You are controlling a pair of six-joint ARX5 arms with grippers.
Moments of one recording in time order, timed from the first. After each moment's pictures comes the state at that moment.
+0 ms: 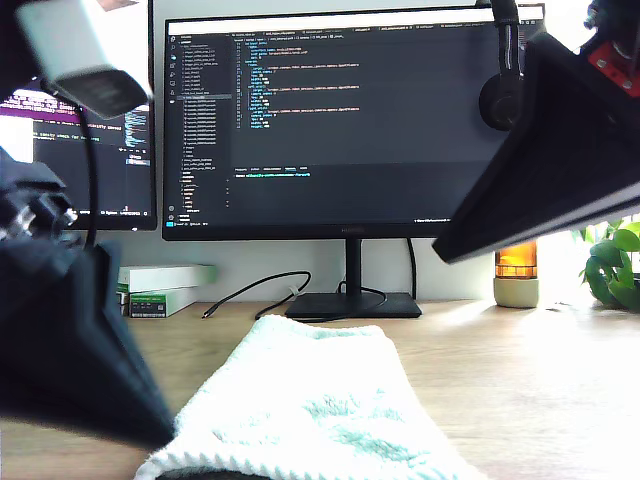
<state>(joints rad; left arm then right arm) -0.95 1.11 0.41 -0.17 0.12 0.44 0.85 0.85 0.44 -0.26 -0.26 -0.05</state>
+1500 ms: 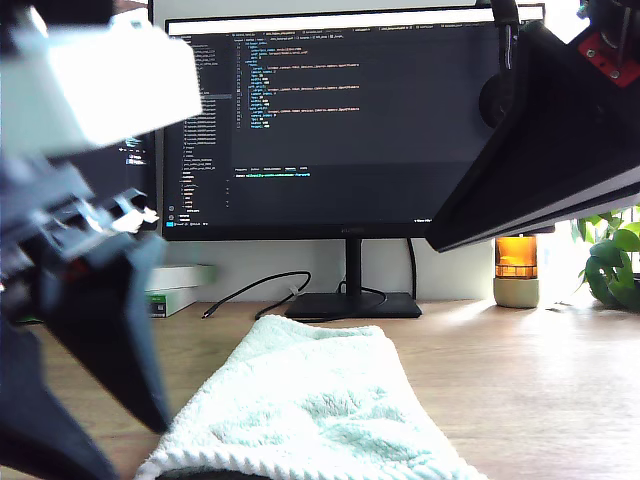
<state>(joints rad) -1.03 1.22 0.47 -0.21 -0.01 0.86 0.85 0.85 0.44 -0.26 -0.26 -0.02</state>
